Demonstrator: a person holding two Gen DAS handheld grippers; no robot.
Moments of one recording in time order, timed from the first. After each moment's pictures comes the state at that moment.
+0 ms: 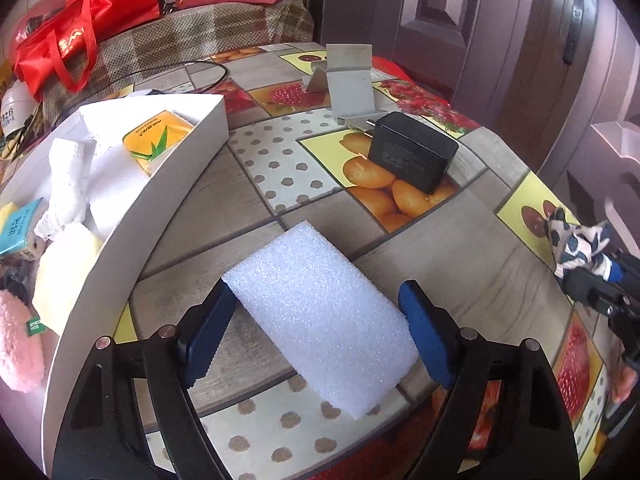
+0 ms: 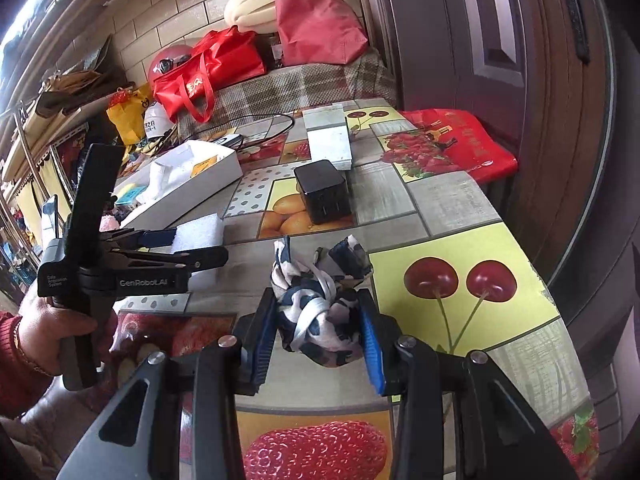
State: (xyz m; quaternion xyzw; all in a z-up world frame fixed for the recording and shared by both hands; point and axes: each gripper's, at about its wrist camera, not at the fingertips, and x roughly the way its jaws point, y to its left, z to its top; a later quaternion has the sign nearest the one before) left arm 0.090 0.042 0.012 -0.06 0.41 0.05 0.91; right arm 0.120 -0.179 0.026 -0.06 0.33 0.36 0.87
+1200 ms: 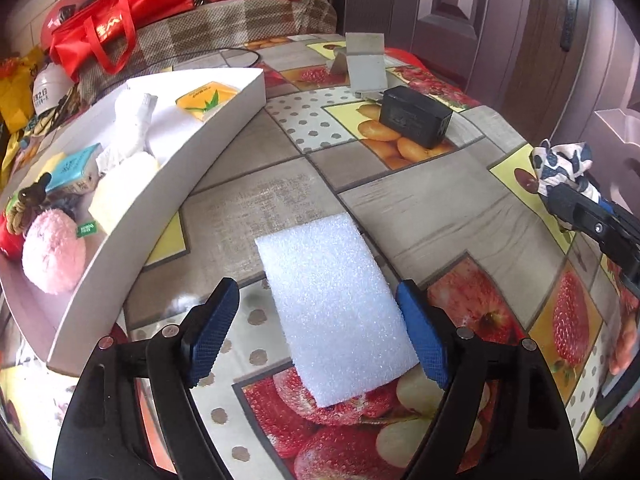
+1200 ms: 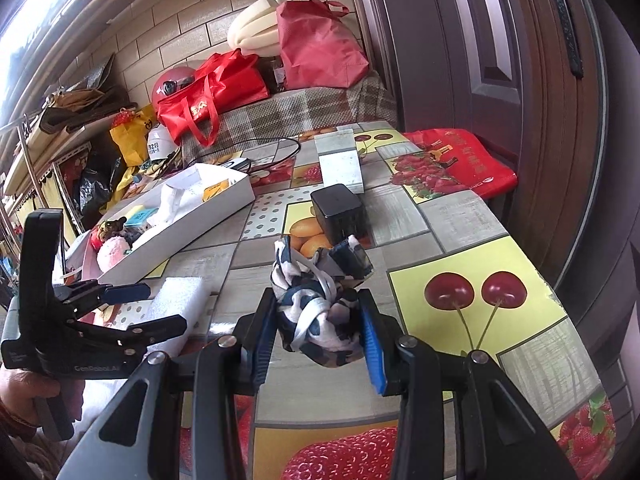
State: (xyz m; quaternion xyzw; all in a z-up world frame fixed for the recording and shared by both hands) left arm 0.036 0.030 0.011 -0.07 0.43 0.10 0.89; right arm 0.104 -0.169 0.034 -0.03 0.29 0.36 0.89
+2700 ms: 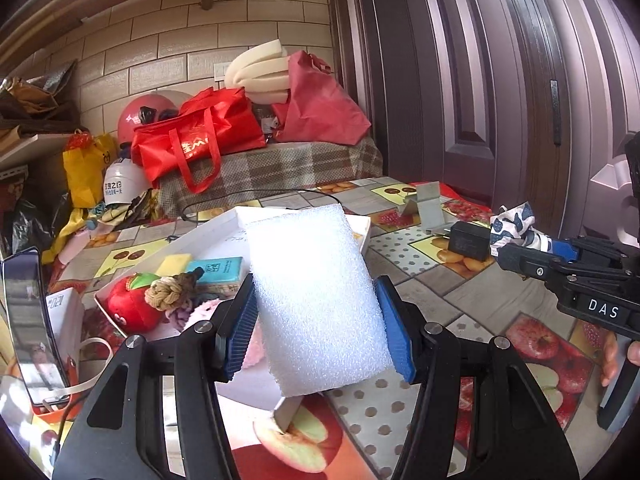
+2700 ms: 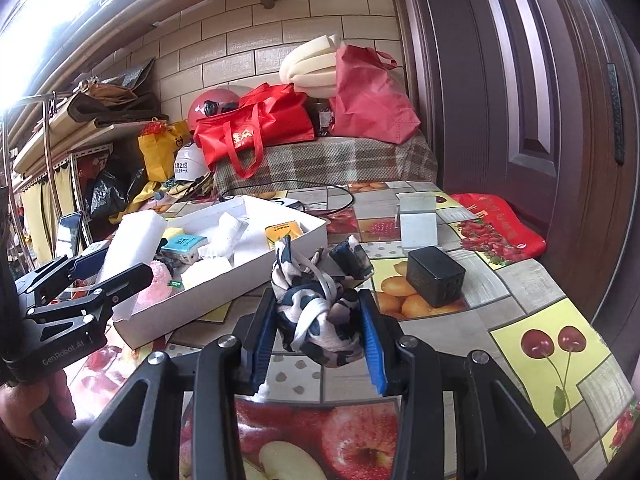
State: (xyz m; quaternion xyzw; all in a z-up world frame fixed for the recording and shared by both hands) left arm -0.072 0.111 0.058 0.01 0.17 0.16 0.97; right arm 0.044 -0.076 0.046 -0.05 0.18 0.38 0.91
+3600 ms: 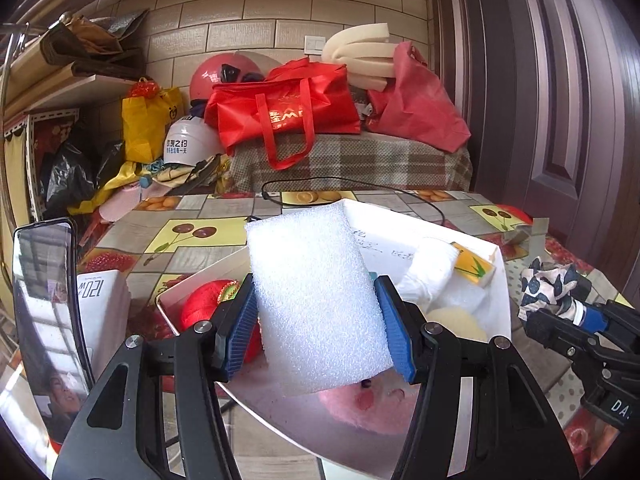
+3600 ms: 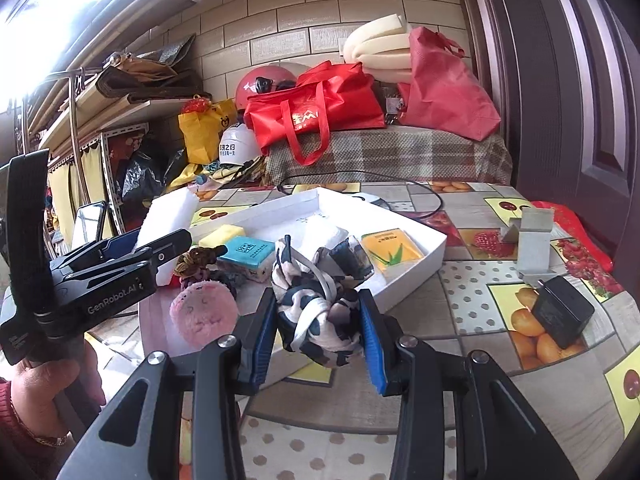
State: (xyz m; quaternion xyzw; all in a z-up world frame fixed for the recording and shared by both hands) left arm -0.051 0.236 0.052 -0.08 0.18 0.26 0.95; right arm 0.042 0.048 0.041 -0.07 0.20 0.44 0.87
